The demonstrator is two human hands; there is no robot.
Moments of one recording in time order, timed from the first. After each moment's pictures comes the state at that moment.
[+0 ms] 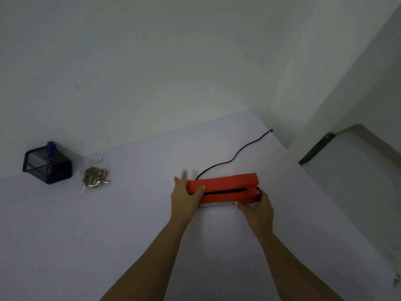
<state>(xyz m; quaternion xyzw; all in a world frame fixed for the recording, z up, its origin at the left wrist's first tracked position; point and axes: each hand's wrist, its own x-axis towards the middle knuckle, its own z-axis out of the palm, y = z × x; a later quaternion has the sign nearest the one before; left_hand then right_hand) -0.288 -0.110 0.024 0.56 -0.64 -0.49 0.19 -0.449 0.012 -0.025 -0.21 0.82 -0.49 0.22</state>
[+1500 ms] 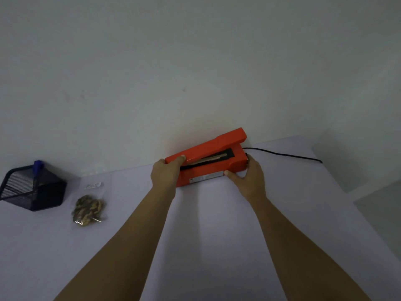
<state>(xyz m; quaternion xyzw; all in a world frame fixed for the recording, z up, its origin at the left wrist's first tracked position) -0.320 -0.337 0.000 0.67 -0.40 -0.52 0.35 -0.518 -0.263 -0.068 -0.39 0.79 -0.41 0.22</state>
